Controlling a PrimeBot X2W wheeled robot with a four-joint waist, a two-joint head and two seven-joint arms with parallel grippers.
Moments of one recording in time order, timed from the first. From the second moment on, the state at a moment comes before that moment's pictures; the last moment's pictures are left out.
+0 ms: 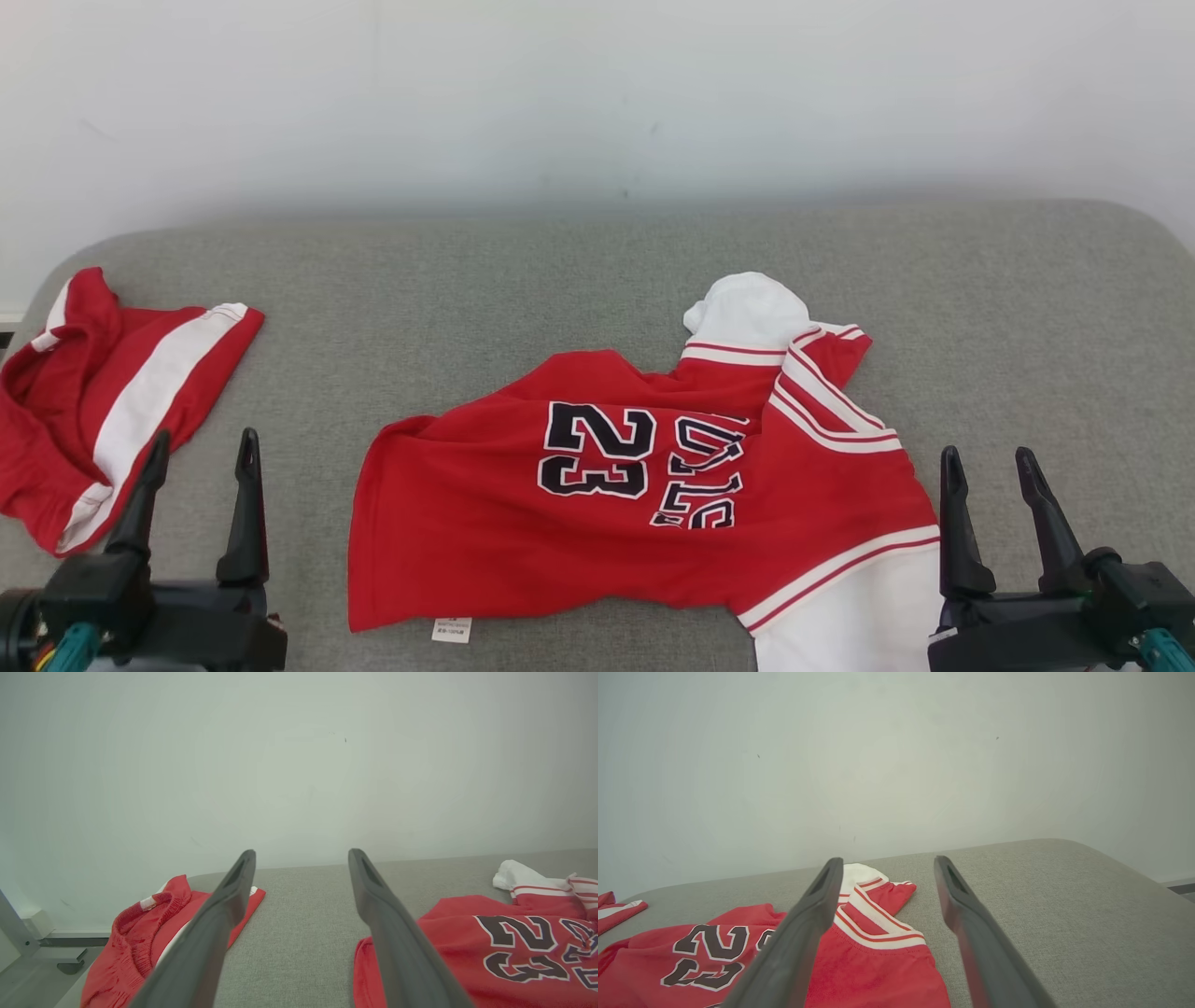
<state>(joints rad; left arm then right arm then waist) -0.16 0.23 0.04 0.19 -0.21 -0.13 -0.26 -0.03 -0.05 -0.05 0.13 0.19 0.13 -0.26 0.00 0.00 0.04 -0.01</state>
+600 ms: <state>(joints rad) 0.03 0.10 0.12 0.04 -0.14 -0.13 -0.26 0.05 -0.05 -0.09 0.09 0.20 0.13 -0.26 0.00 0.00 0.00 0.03</state>
